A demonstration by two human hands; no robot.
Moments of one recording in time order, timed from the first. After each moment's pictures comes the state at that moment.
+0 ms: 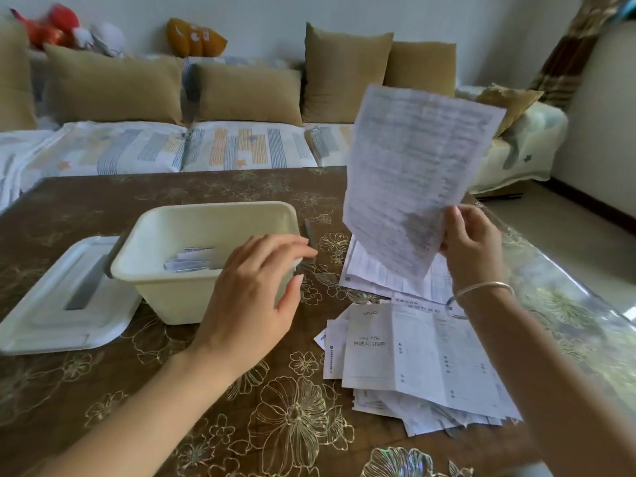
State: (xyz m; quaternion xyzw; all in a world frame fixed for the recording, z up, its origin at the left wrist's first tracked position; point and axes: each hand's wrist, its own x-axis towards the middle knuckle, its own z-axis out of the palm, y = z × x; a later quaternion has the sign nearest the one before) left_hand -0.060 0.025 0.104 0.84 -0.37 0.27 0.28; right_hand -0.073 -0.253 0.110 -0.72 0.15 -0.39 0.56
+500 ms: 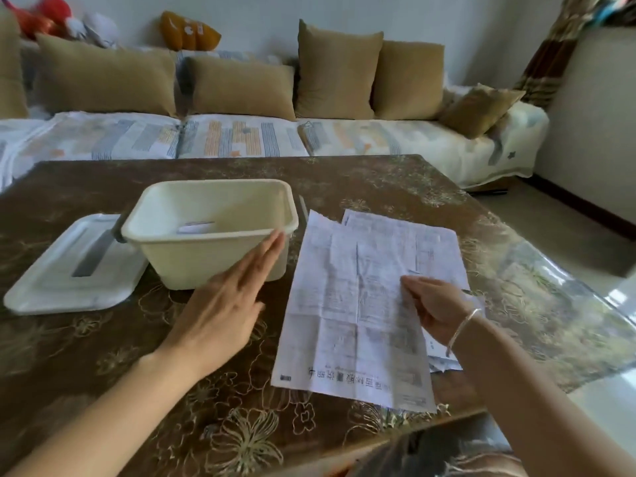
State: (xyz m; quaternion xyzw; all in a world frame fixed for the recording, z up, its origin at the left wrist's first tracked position) left_hand -0.089 0.074 0.049 0.87 -0.40 0.20 0.20; right_hand -0.148 -0.222 0.055 -0.62 0.34 -0.05 0.70
